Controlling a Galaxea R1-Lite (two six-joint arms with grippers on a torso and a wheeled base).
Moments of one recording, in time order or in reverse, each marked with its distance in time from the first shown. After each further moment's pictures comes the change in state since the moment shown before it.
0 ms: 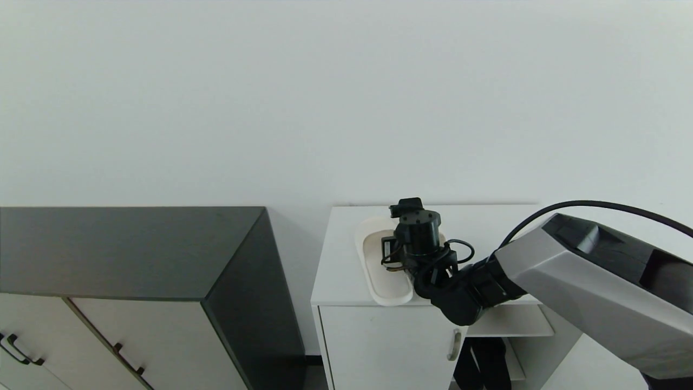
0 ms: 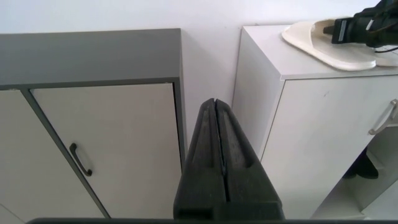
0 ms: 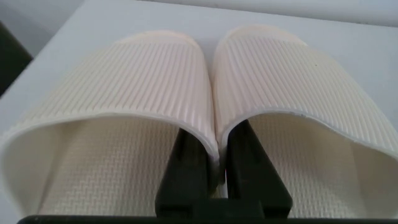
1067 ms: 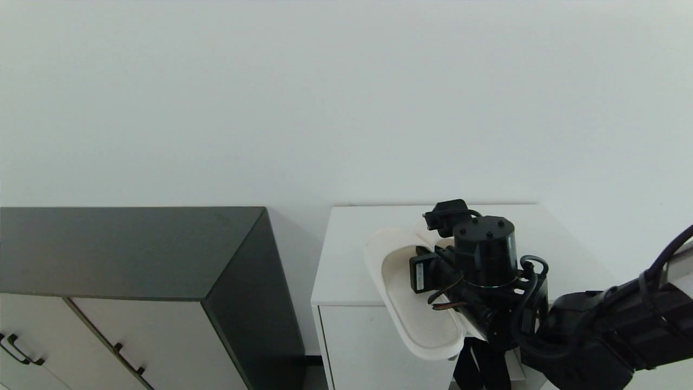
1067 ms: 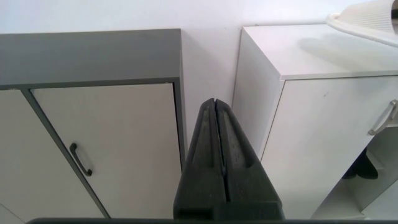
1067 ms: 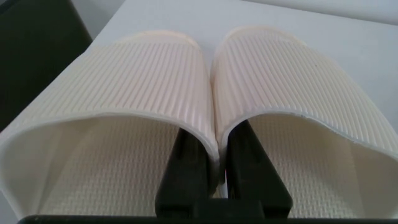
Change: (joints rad) left arm 0.000 0.000 0.000 0.000 0.001 0.000; right arm 0.116 -0.440 0.521 -0.037 0.001 0.019
